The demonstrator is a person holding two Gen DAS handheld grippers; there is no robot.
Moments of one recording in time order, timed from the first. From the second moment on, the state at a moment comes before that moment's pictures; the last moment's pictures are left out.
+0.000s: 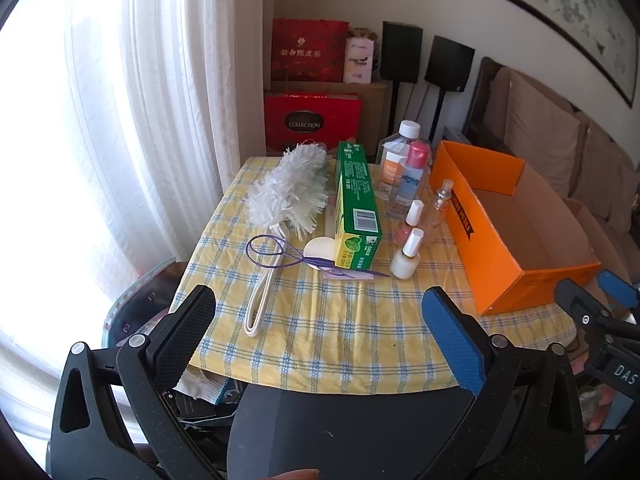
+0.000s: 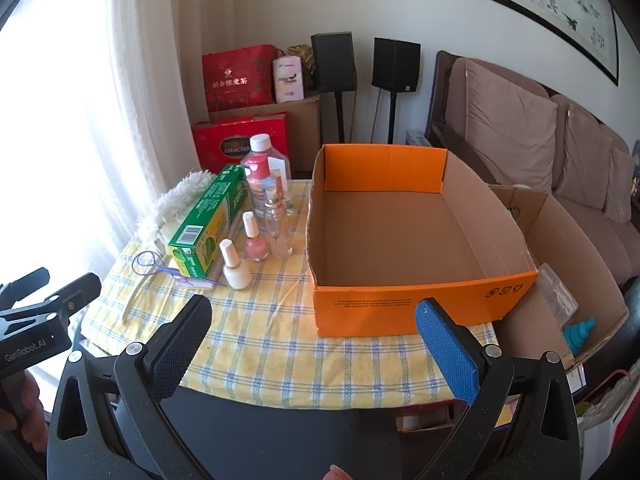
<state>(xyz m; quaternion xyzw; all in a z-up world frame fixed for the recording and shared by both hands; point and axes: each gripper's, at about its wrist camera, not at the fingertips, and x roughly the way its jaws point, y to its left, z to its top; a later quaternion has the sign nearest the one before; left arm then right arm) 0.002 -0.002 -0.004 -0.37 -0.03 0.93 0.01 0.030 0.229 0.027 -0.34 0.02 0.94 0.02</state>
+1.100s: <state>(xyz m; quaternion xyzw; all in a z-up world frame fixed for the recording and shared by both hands) -0.011 0.002 -0.006 -0.37 0.00 0.93 -0.01 0.016 0.229 0.021 -0.35 0.00 0.93 0.04</state>
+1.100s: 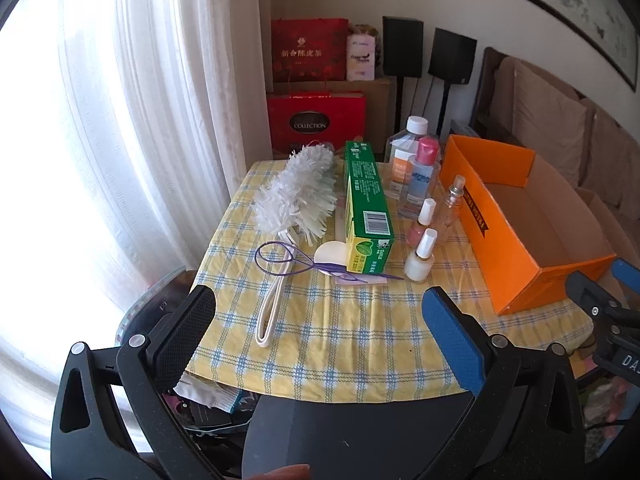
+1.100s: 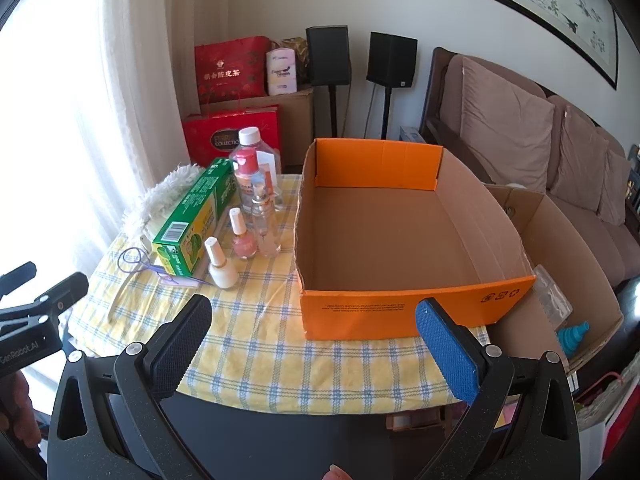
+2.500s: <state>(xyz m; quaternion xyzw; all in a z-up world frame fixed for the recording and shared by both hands) -0.194 0.030 -0.051 -0.45 0.00 0.89 0.08 -0.052 0.234 0.012 -0.36 0.01 0.93 0.00</state>
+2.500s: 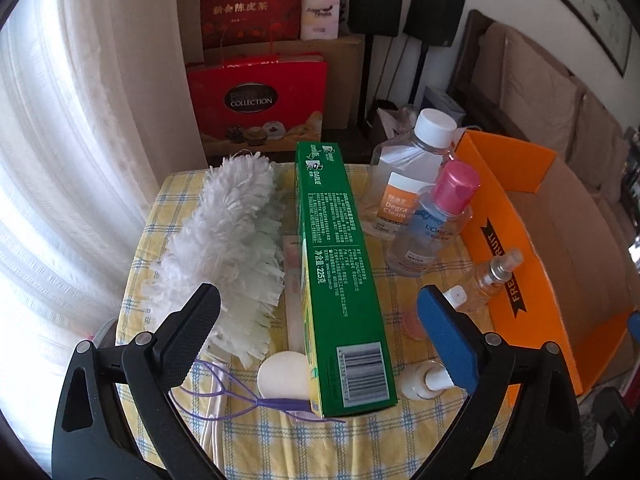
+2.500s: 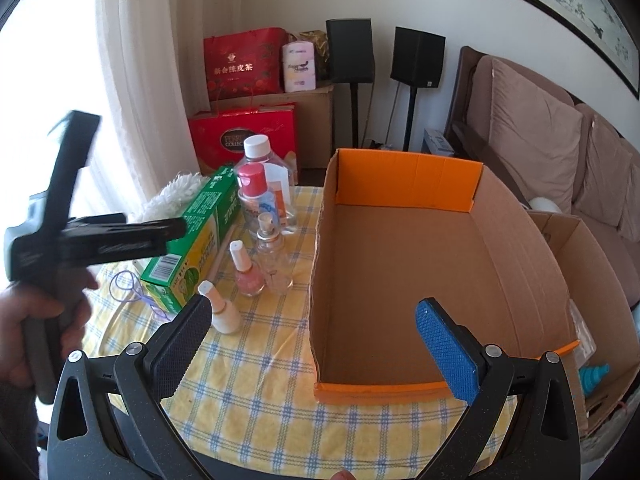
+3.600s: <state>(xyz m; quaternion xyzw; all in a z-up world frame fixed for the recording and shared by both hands) -0.148 0.007 -0.027 -0.42 -0.02 0.90 0.08 -0.045 0.243 0.018 -0.38 0.05 0.92 -0.04</state>
